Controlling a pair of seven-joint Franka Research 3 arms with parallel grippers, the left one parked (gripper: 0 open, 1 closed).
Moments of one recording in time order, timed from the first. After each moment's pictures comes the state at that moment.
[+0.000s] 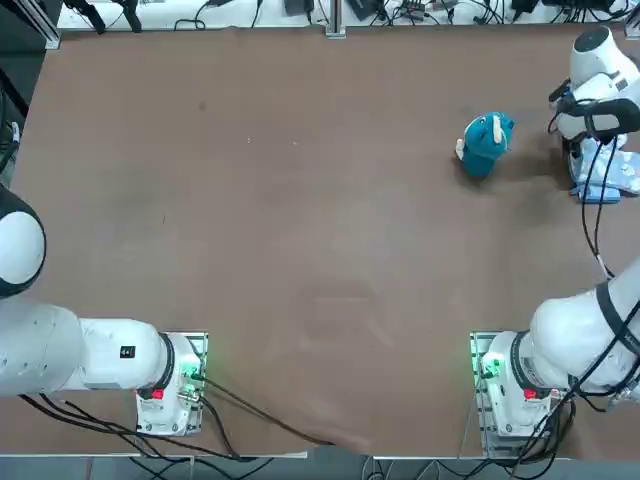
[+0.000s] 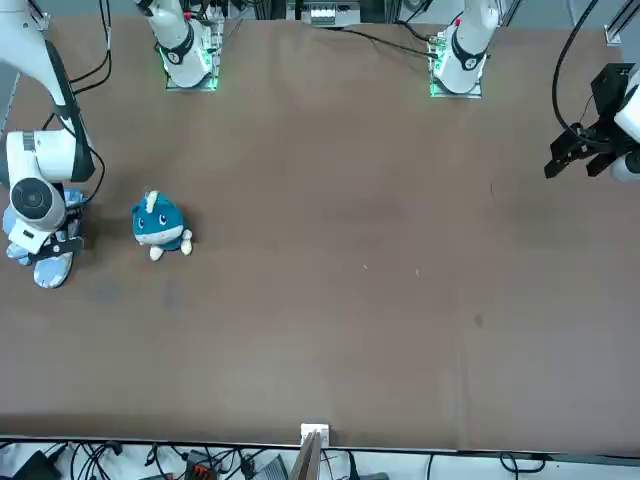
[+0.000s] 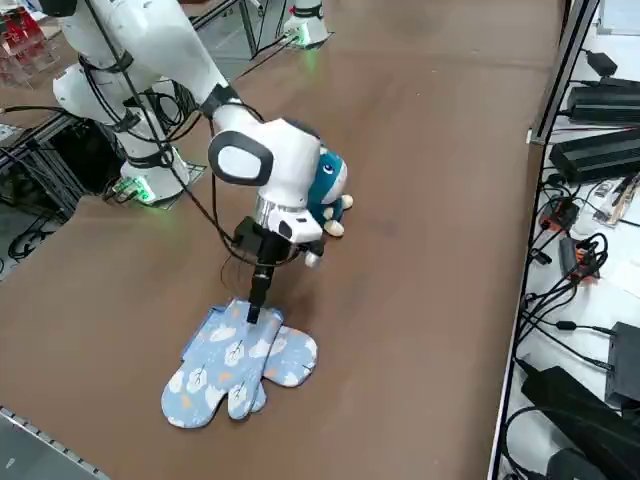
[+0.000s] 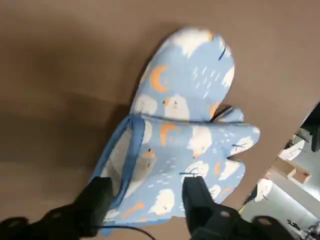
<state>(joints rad) -0.35 0.44 0.01 -1.99 -0.83 2.30 -0.08</state>
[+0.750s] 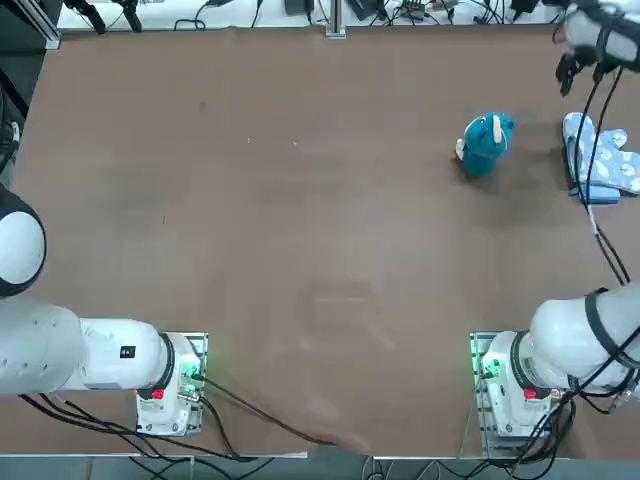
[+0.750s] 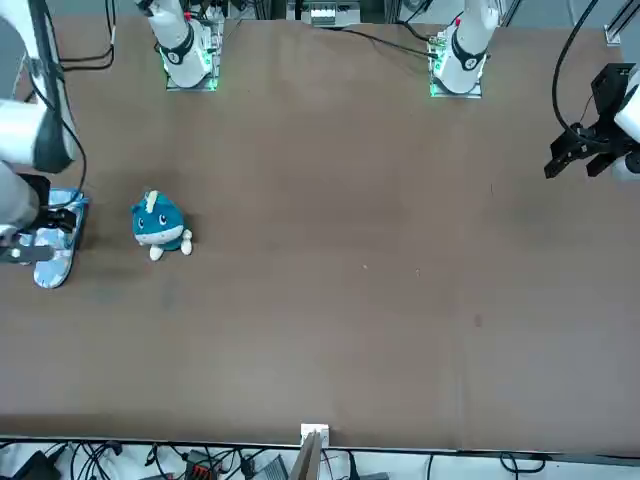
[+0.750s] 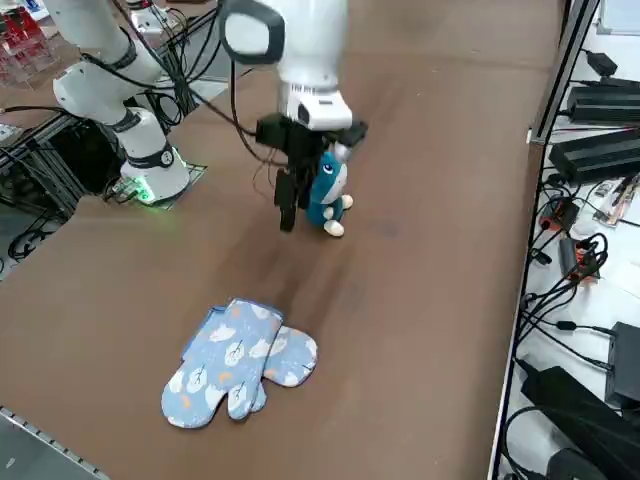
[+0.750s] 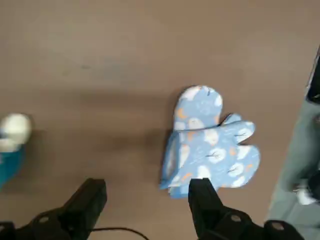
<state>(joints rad) -0.33 0.22 0.17 -1.77 -0.38 1.93 -0.08</state>
